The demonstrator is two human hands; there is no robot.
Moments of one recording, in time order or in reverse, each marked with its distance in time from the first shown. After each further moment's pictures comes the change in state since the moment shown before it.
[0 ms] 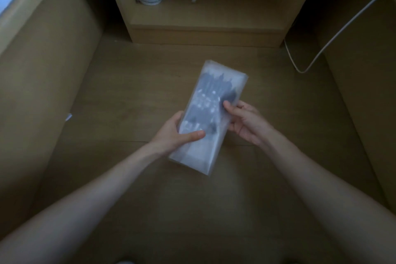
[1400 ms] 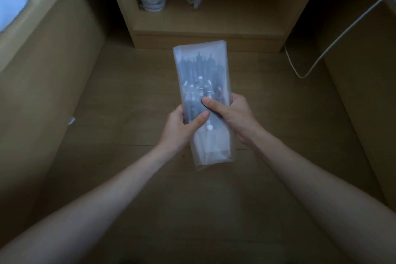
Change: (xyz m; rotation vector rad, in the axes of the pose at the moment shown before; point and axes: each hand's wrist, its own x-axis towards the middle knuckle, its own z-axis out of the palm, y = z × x) left_hand 0.001 0.023 0.021 -0.138 0.180 0.213; right_hand -0.007 -0.012 0.056 -0.286 0.163 -0.222
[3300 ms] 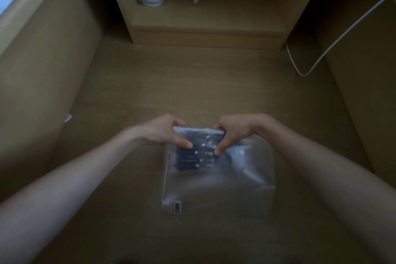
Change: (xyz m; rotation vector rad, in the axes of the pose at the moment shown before) left_hand 0.035 0.003 -0.056 0.794 -0.607 -0.273; right_hand 0.038 0.009 -0.033 -1.301 -0.830 0.293
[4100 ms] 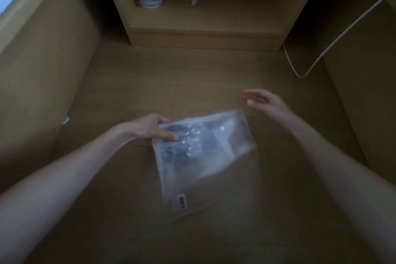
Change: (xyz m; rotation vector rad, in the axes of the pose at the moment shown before) left_hand 0.010 -0.035 -0.018 -0.178 0.008 -0.042; right_hand -0.038 0.071 -0.009 0.861 0.801 -0.106
